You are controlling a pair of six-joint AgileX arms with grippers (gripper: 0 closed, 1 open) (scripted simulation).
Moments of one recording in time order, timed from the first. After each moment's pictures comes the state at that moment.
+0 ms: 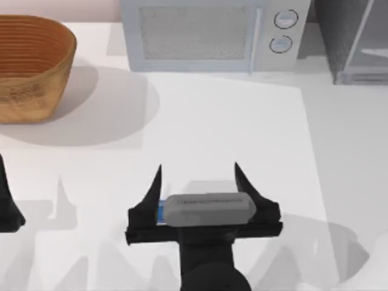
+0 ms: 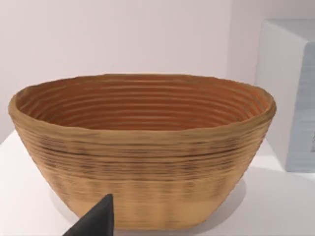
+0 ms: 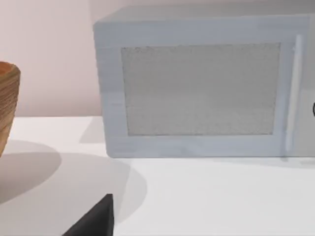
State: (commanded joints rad) left arm 0.00 0.00 0.00 0.00 0.00 0.00; right arm 1.31 1.99 0.72 1.27 1.27 0.04
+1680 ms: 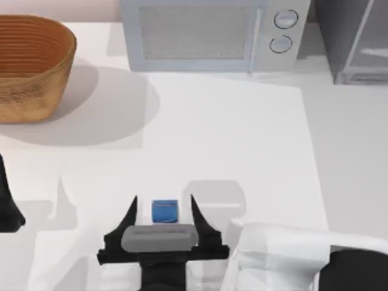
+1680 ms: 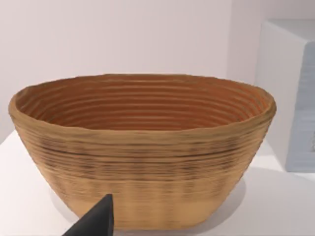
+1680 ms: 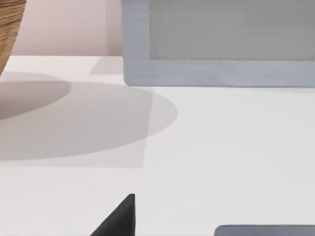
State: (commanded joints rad) left arm 0.00 0.00 0.00 0.00 0.00 0.00; right arm 1.29 2.47 1.01 1.42 1.30 0.03
